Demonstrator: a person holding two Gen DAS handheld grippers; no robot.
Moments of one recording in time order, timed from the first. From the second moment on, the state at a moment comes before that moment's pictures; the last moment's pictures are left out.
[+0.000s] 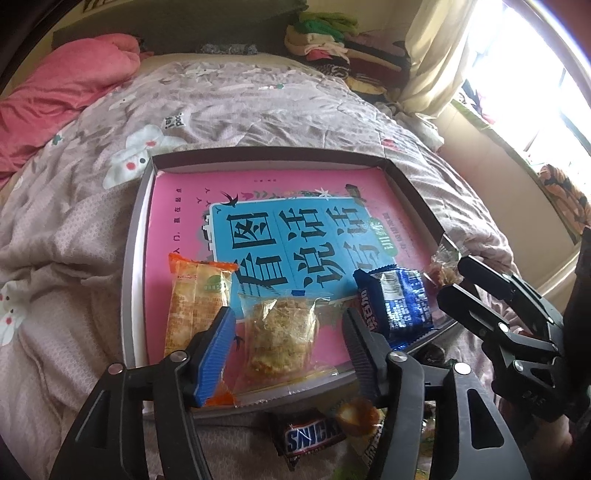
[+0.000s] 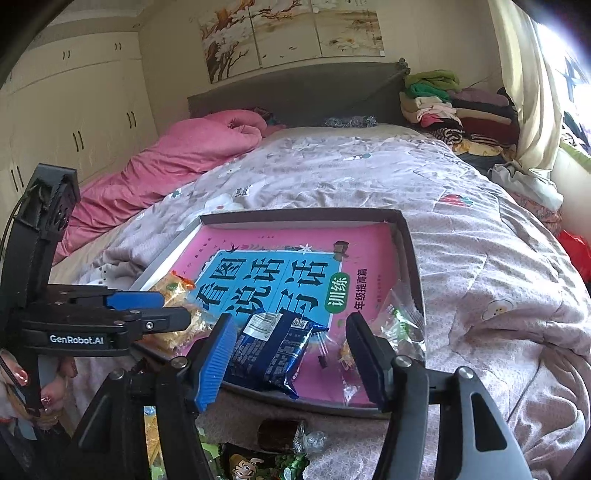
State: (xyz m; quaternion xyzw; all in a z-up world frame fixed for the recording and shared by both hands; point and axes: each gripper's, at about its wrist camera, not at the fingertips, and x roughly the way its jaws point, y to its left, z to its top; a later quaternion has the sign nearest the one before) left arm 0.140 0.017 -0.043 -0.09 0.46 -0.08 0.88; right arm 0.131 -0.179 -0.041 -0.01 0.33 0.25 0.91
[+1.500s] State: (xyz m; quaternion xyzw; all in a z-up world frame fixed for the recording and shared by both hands) left arm 0.087 0.004 -0.029 -0.09 0.48 -0.11 0.87; right arm 0.090 -0.207 -0.024 0.04 0.36 0.23 0.90
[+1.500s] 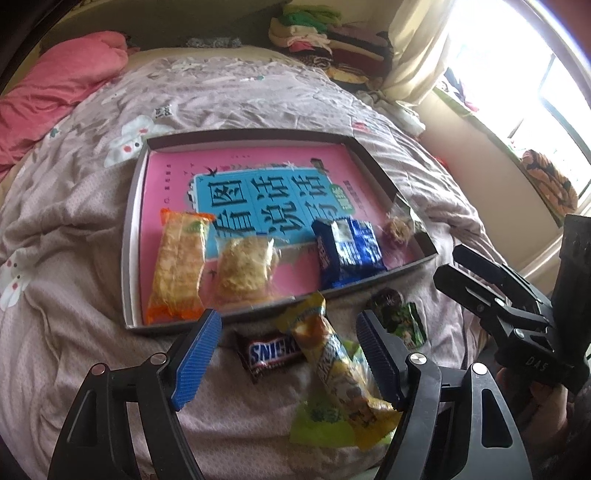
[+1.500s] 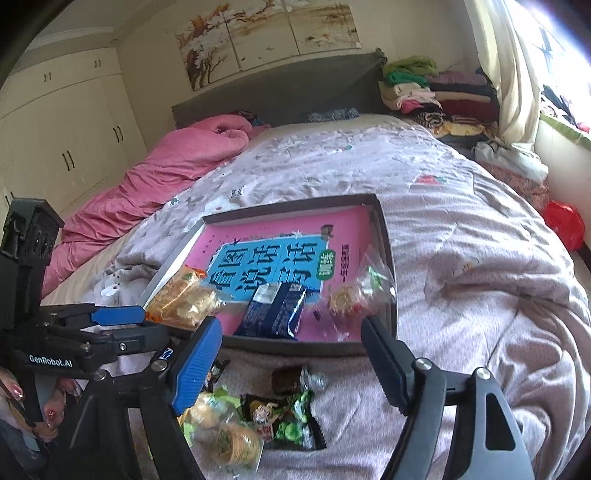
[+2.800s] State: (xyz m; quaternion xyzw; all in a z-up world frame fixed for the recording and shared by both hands) left arm 0.064 -0.004 -0.047 -0.14 0.50 -0.15 0.84; right arm 0.037 -0.199 -0.045 0.02 0.45 0.21 0.87
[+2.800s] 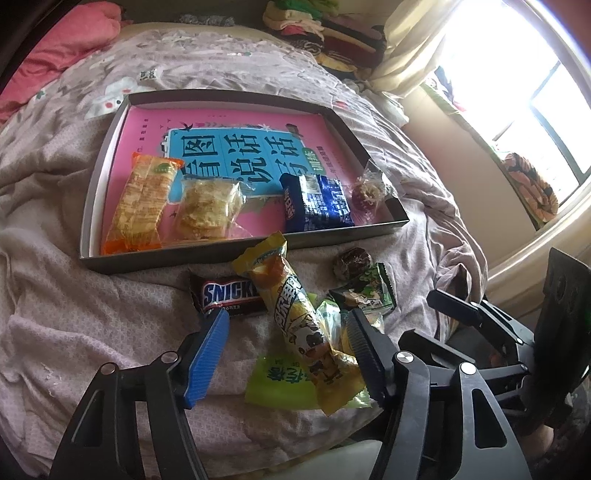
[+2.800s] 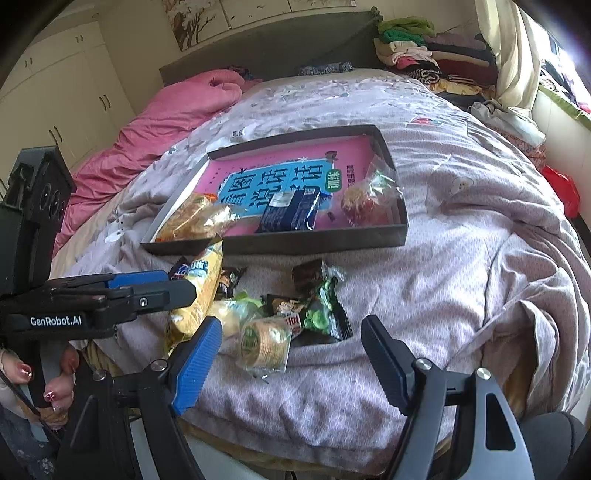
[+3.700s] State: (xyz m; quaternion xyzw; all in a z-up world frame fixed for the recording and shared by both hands) left arm 0.073 -0.008 -0.064 -0.16 0.52 -0.17 0.82; right arm 0.047 -0.175 -0.081 0.02 0.50 0.28 0.82
